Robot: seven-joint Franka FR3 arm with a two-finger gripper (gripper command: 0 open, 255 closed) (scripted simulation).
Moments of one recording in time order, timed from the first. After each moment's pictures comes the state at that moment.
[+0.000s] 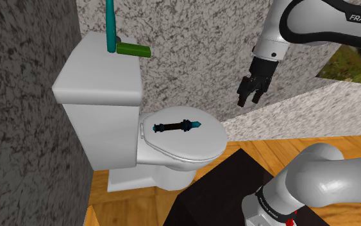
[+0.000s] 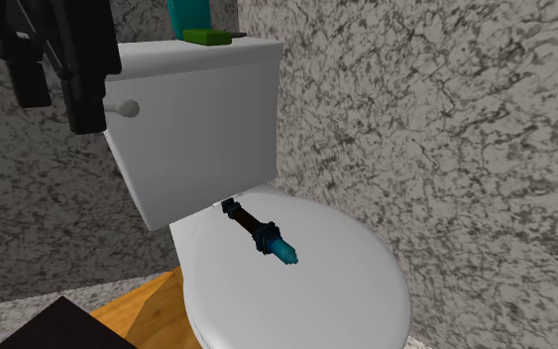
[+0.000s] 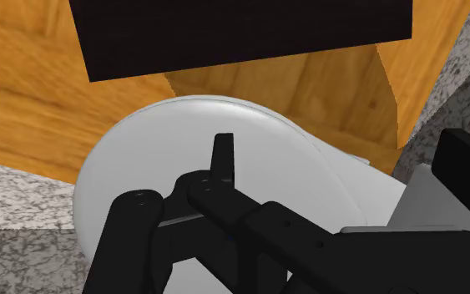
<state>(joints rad) -0.02 -0.76 -0.02 -2.43 0.05 1.50 0.07</state>
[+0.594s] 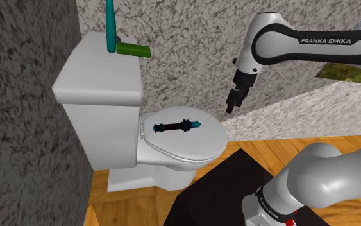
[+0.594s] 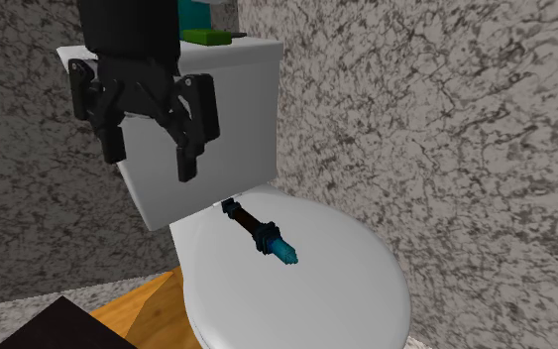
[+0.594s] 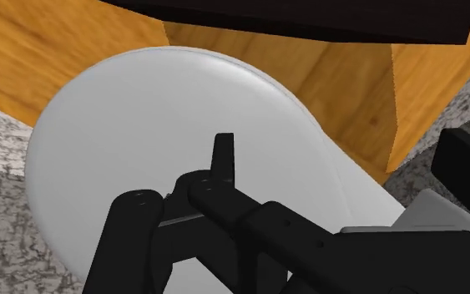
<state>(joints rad) 0.02 -0.60 -0.09 -2.50 -0.03 1.74 -0.19</state>
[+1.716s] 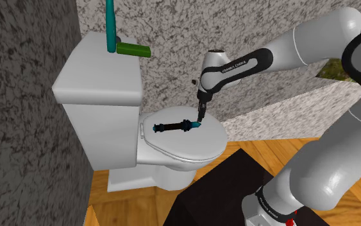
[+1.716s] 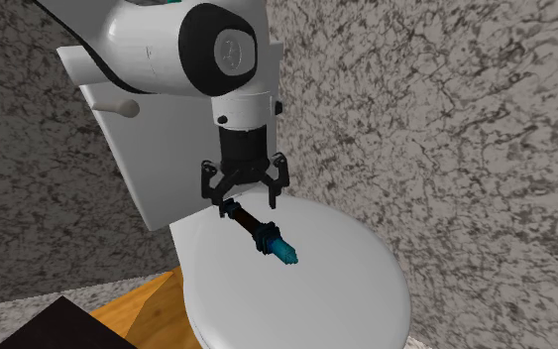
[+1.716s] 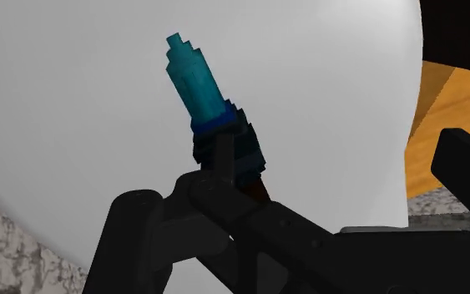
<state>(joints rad) 0.12 0.03 -0.18 -2.36 -0.06 2.30 -0.78</state>
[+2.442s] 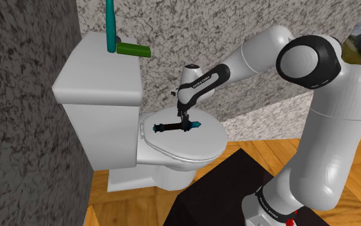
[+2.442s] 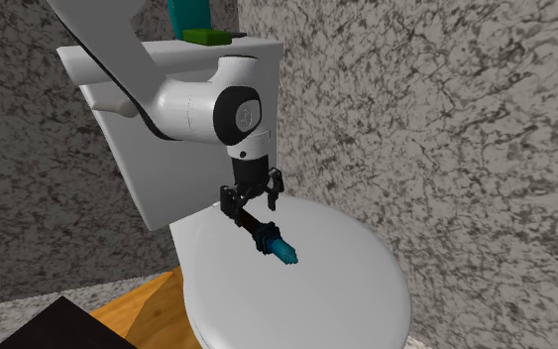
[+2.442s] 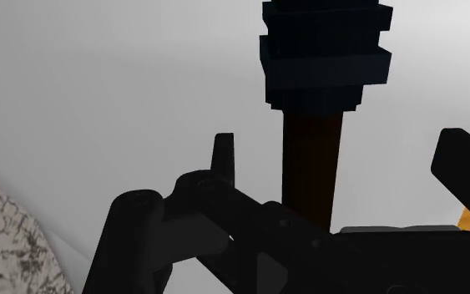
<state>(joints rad) 0.12 0.39 -0.11 -2.15 -0.03 2.50 -1.06</state>
